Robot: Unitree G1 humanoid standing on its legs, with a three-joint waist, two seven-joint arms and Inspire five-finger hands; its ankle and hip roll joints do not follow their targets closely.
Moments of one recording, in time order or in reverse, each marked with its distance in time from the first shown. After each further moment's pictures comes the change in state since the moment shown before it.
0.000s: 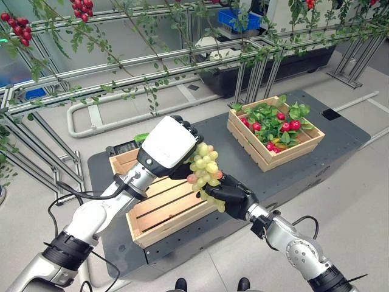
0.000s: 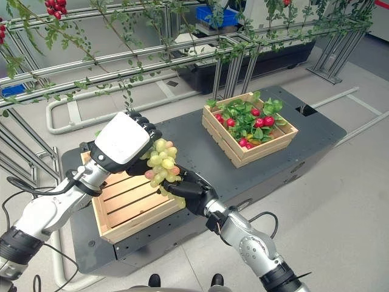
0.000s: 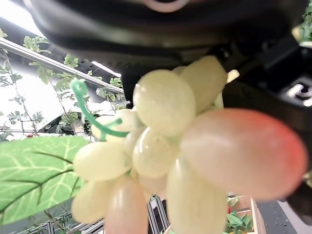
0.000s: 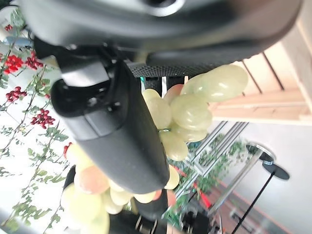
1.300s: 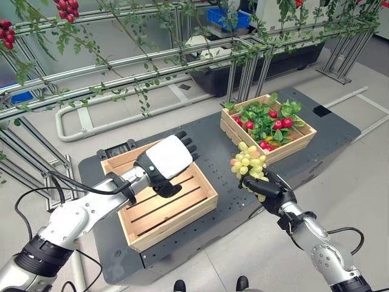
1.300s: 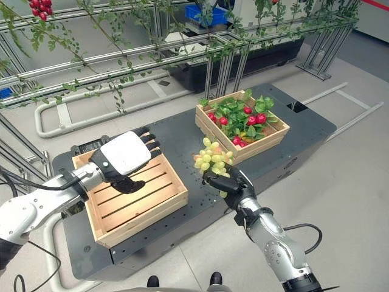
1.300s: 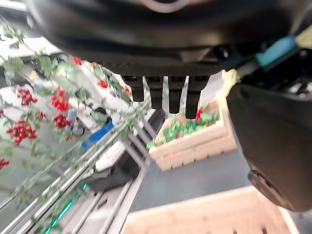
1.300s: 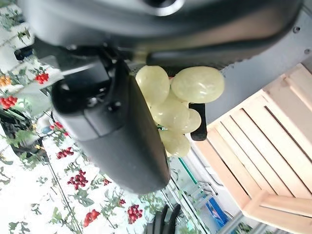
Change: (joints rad) left arm 0.078 0.159 0.099 -0.147 0.105 -0.095 -0.555; right arm 0.115 -0.072 -0.254 -0.001 -0.118 -0.049 -0.105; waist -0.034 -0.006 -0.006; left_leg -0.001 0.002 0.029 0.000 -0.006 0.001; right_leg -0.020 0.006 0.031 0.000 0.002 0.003
